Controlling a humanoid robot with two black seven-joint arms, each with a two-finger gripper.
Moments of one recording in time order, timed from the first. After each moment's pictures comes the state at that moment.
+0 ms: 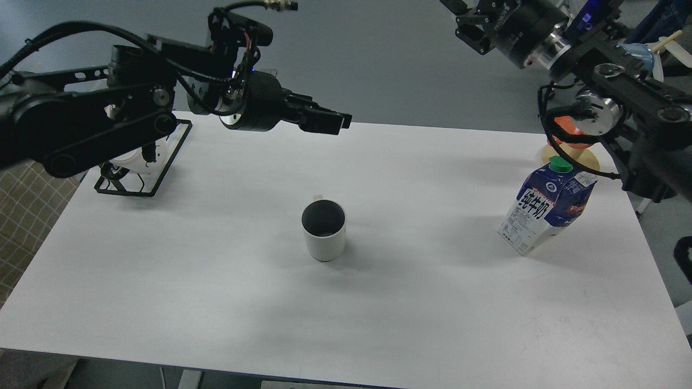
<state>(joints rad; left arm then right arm) -1.34 0.64 -0.26 -1.33 1.30 -0.49 -0.05 1.24 -0.33 0.36 0.66 -0.37 0.39 0.48</state>
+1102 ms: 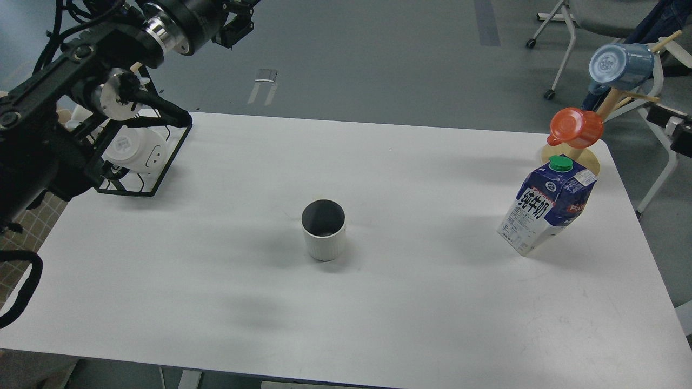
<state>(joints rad) -0.94 0.52 -0.87 -1.16 0.47 -0.13 -0.02 0.97 -1.43 0.10 1.51 -1.54 -0.35 0.49</state>
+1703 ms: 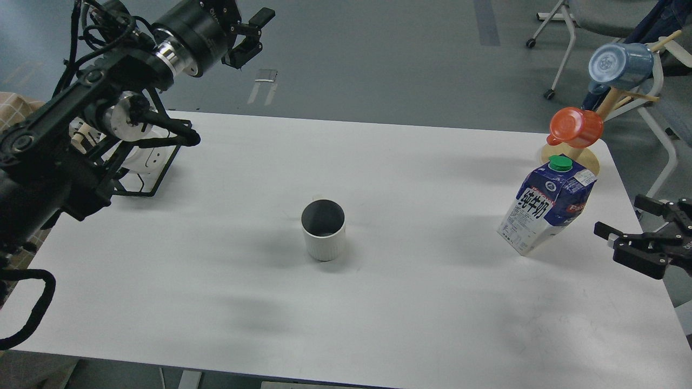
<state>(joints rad) -0.87 0.48 -0.92 -1.19 0.47 -0.13 -0.02 0.85 -1.17 -0.14 1.31 -1.58 -0.49 0.49</state>
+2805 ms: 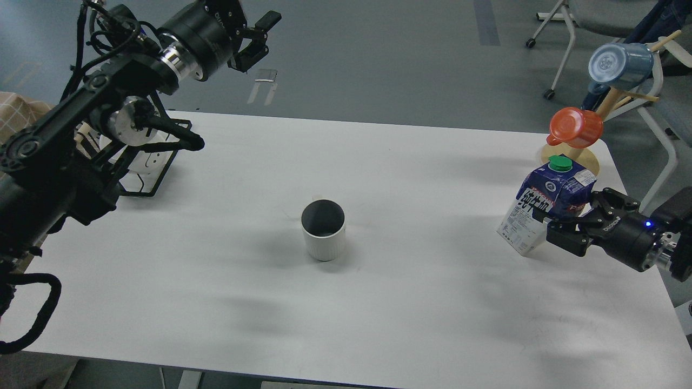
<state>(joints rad) -0.85 0.47 -0.94 -1.21 0.47 -0.14 -0.02 0.80 -0.83 -0.05 1.01 -1.58 -0.49 0.49</state>
